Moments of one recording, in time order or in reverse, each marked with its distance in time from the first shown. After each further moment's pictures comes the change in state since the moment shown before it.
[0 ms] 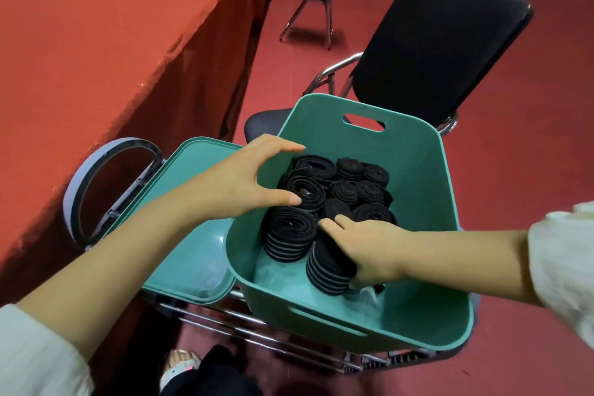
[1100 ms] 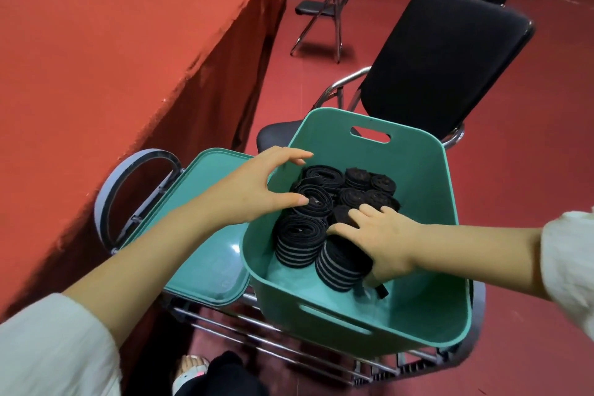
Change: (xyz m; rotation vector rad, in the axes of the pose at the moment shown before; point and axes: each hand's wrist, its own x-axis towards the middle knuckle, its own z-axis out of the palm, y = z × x) left_hand -0.003 0.001 0.003 0.003 0.097 -0.017; right_hand -0.005 0.012 -0.011 -0.143 0.117 -0.022
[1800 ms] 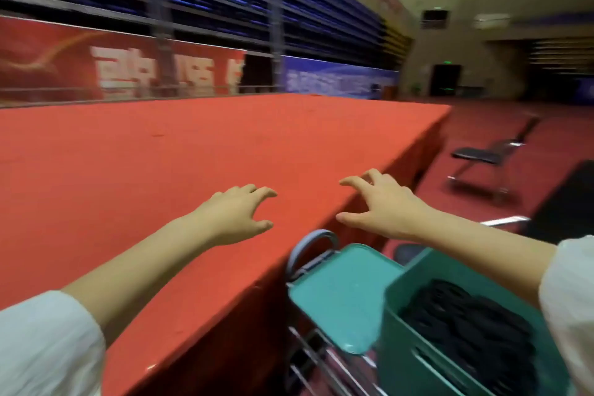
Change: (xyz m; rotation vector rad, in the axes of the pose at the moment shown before) left_hand -0.232 0.133 -0.163 0.926 0.283 -0.639; right_hand -0.057 -0.122 -0.226 0.272 0.688 -0.183
